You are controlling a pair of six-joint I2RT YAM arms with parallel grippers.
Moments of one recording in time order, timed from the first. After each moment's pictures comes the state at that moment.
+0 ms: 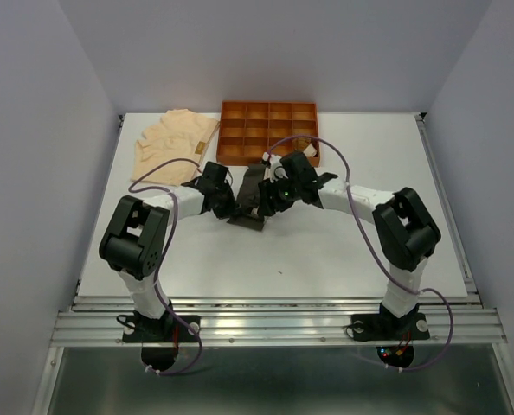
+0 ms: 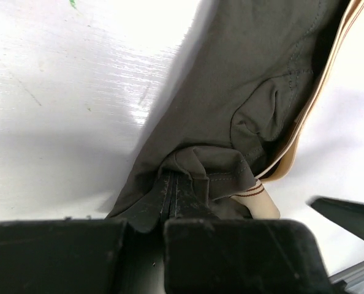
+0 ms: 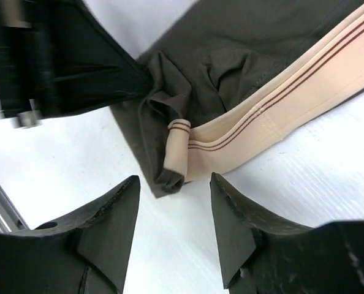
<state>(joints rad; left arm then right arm) -0.41 1.75 0.98 -0.20 0.12 -0.78 0.62 1.90 1.27 -0.19 -0.41 0.20</state>
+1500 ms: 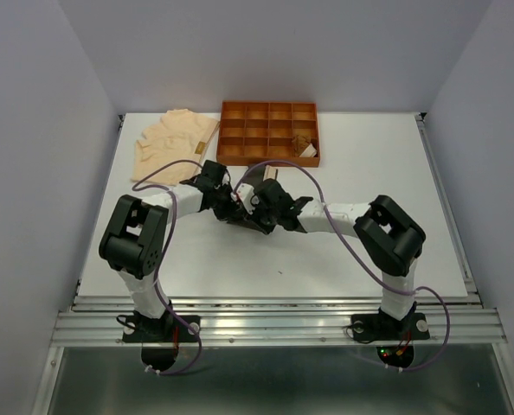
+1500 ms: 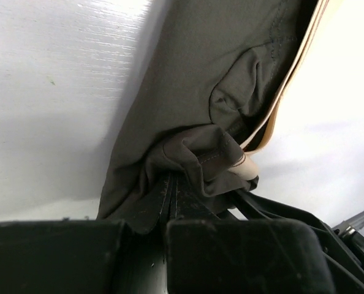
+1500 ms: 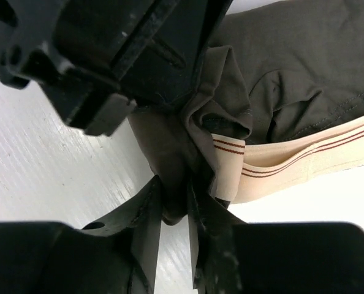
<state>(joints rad) -0.40 1.76 1.01 -0.27 0.24 -0.75 0.84 1.92 1.19 -0.09 -0.12 -0.23</state>
